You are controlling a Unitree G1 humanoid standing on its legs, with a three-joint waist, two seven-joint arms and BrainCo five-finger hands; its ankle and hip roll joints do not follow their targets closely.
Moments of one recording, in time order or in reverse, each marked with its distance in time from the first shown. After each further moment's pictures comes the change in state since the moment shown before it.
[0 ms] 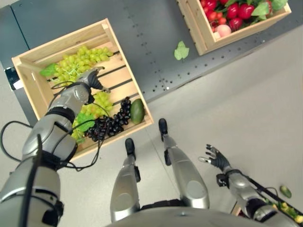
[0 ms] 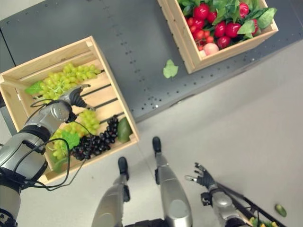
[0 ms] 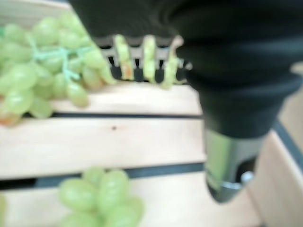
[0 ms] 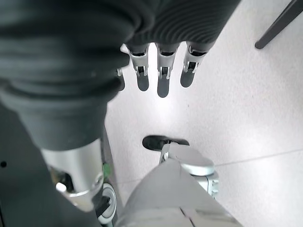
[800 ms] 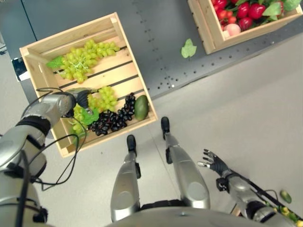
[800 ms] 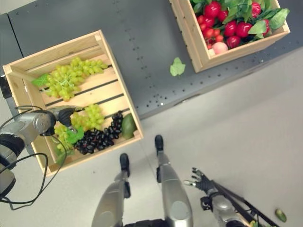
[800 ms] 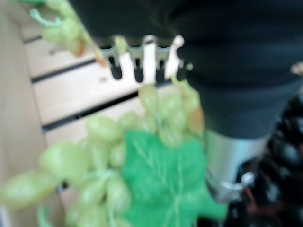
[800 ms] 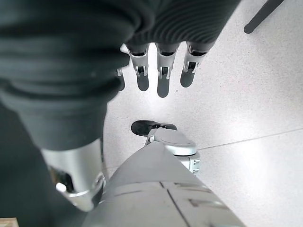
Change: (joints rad) left arm 0.213 0.315 -0.112 -0.393 0.095 -0.040 -0.236; right arm 0.006 0.000 0.020 0.037 0.046 0.002 0.062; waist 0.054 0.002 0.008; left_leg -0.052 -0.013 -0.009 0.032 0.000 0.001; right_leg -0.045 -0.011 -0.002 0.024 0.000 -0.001
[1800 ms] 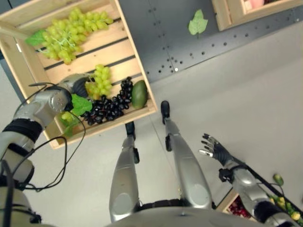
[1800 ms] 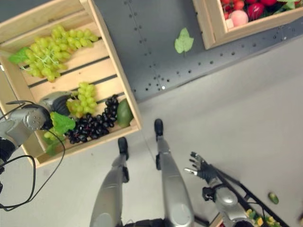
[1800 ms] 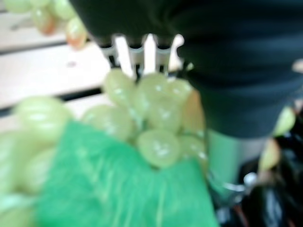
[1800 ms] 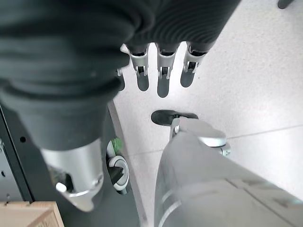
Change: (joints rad) left arm 0.006 0.014 0.221 -0.125 0.009 0.041 0.198; right arm 0.136 -0.110 -0.106 -0.445 0.034 -0.018 0.022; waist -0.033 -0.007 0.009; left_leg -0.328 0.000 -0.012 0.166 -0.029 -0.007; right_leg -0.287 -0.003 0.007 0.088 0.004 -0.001
